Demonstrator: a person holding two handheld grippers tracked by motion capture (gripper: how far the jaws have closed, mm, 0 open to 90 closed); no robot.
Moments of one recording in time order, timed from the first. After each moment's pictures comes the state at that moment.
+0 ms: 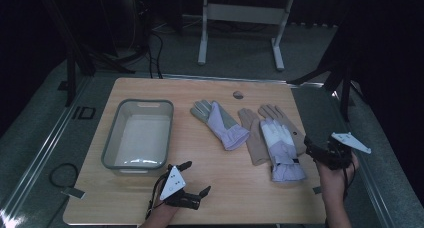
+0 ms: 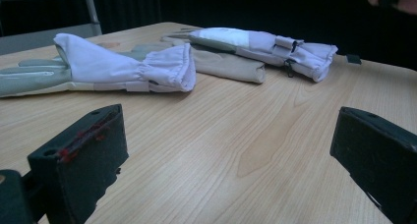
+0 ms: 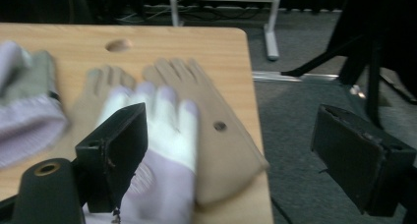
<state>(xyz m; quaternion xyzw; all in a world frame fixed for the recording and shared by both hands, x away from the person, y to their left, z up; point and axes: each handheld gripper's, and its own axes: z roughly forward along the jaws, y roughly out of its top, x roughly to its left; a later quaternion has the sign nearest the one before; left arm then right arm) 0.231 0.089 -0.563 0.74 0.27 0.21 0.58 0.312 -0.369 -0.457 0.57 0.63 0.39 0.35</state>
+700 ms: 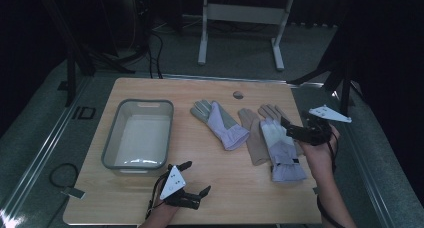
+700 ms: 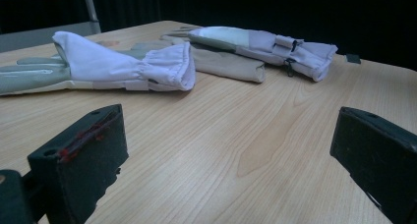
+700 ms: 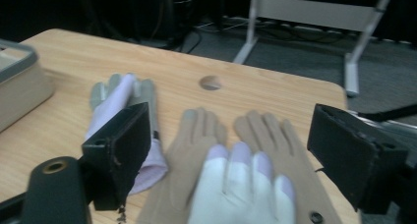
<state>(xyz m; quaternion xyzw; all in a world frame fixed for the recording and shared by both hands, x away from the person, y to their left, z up) 0.231 0.089 -0.563 0.74 0.27 0.20 0.58 0.356 -0.308 -0.410 0.46 0.71 0.45 0.29</state>
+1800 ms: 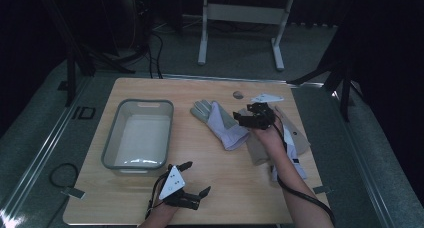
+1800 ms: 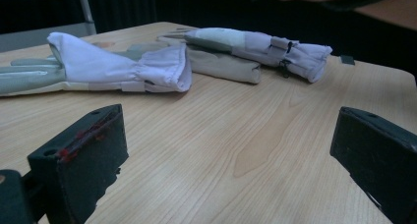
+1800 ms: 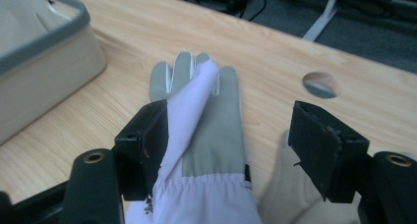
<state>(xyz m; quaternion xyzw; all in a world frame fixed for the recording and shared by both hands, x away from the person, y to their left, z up) 0.232 0.091 -0.563 0.74 0.27 0.20 0.59 0.435 -0.189 -0.459 0.40 0.79 0.42 0.20</state>
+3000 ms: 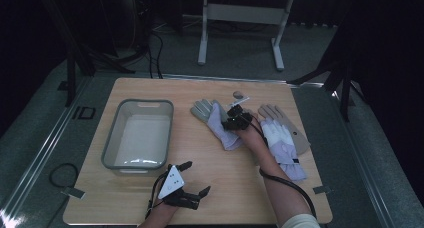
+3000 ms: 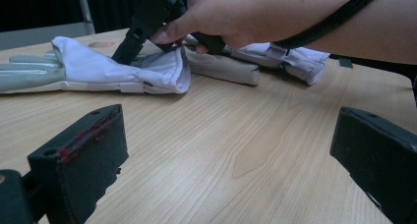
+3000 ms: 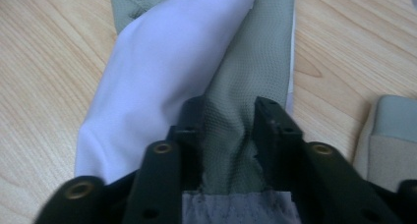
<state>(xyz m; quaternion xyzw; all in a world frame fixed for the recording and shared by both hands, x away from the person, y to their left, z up) 0.232 0.091 -0.563 0.74 0.27 0.19 0.59 0.487 -0.141 -0.534 0.39 0.87 0.28 0.13</state>
